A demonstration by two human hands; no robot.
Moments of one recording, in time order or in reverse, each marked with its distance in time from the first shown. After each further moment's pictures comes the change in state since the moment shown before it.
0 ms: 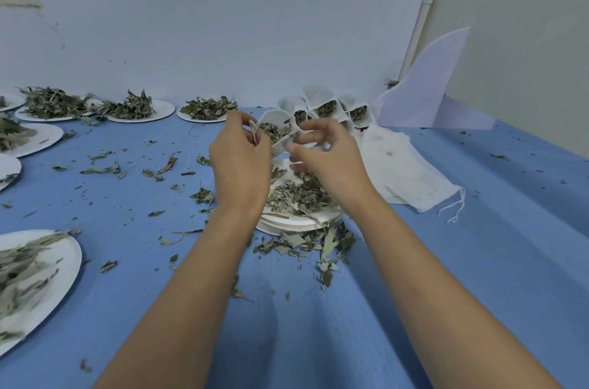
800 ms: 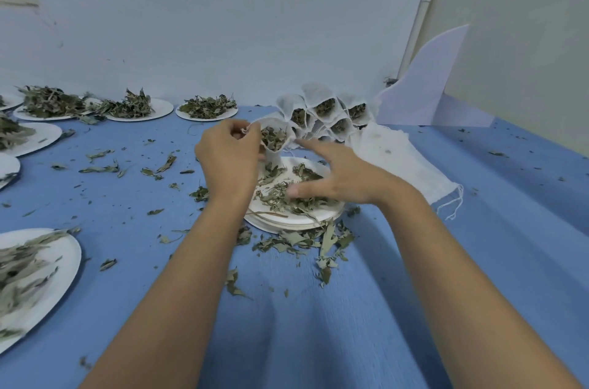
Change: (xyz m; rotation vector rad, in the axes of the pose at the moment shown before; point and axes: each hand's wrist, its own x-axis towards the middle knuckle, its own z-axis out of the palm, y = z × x) left_hand 0.008 0.000 -0.006 -0.128 -0.030 -0.185; right_hand 0.004 -0.002 -0.037 -0.785 -0.485 0.079
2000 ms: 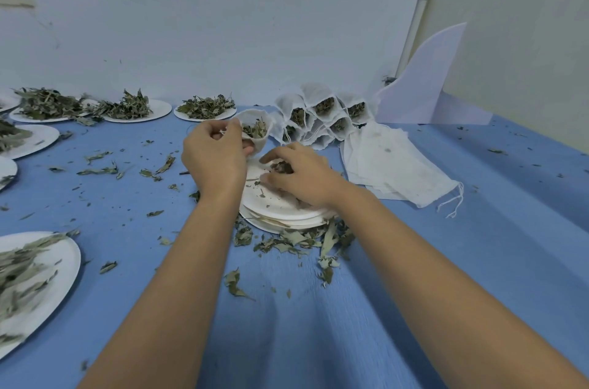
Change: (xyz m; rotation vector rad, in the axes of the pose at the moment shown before) left_hand 0.012 -0.008 -0.002 -0.250 0.137 -0.206; right_hand 0.035 -0.020 0.039 -0.075 0.114 -0.104
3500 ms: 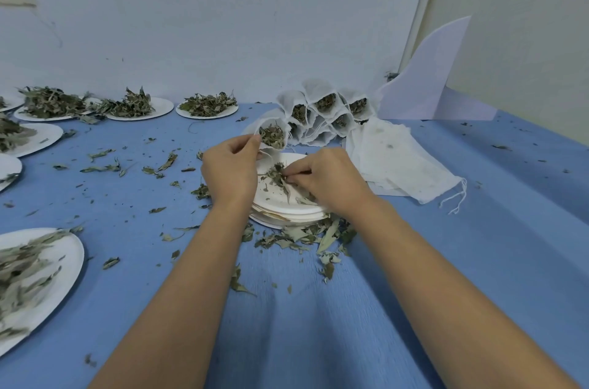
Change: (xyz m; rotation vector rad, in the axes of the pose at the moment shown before) left_hand -0.010 -0.023 0.004 0.111 -0.139 -0.017; right_hand -0.023 0.012 -0.005 0.025 0.217 -0.036
